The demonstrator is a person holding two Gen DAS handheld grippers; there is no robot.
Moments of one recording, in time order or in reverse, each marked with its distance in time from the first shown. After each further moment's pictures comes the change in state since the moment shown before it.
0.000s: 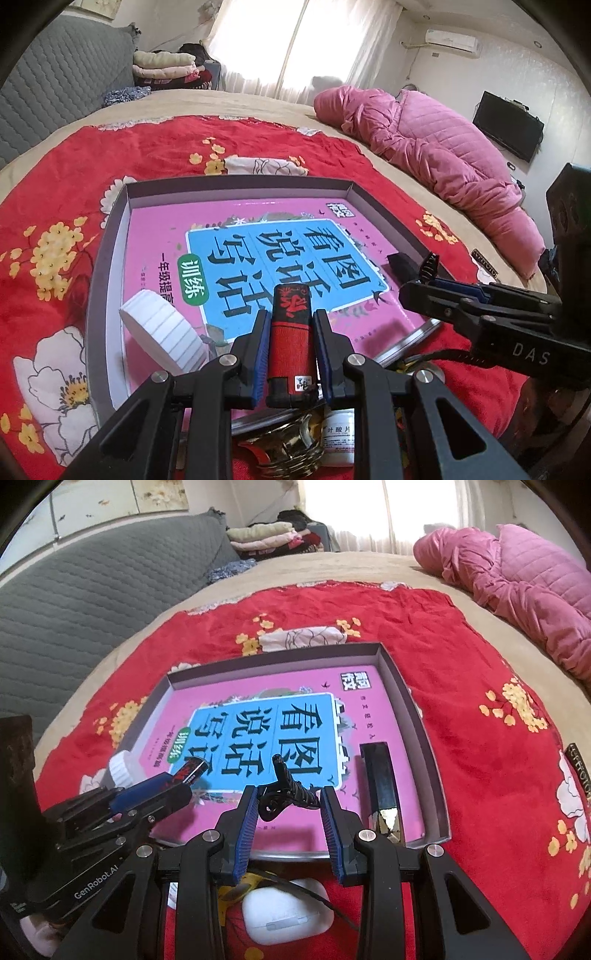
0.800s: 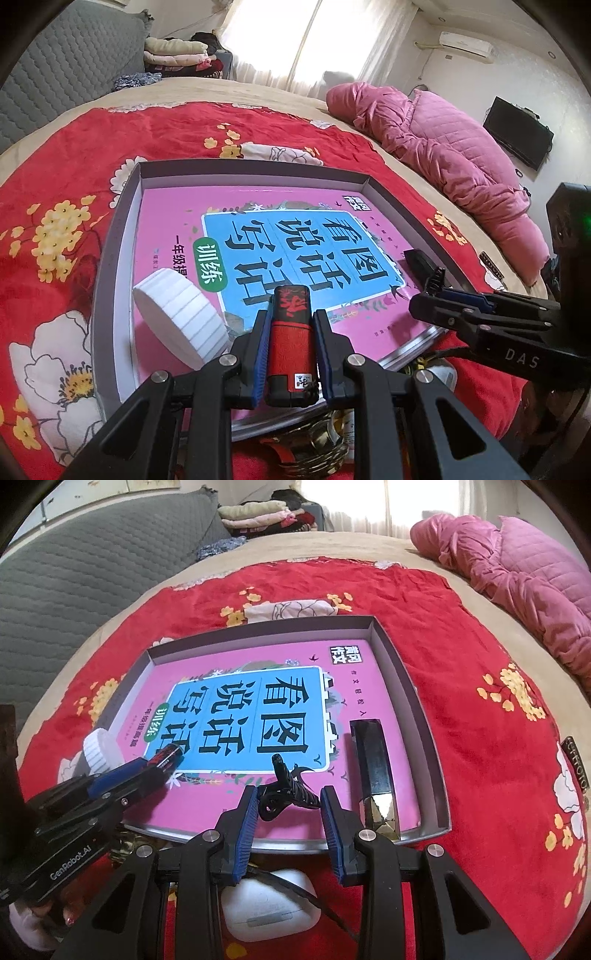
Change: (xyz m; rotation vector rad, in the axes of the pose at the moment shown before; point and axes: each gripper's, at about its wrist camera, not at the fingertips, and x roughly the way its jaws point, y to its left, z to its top) left arm 0.005 0.015 -0.005 -0.052 0.025 0.004; right arm 0.019 -0.002 -0.001 -0.018 0.094 -0.058
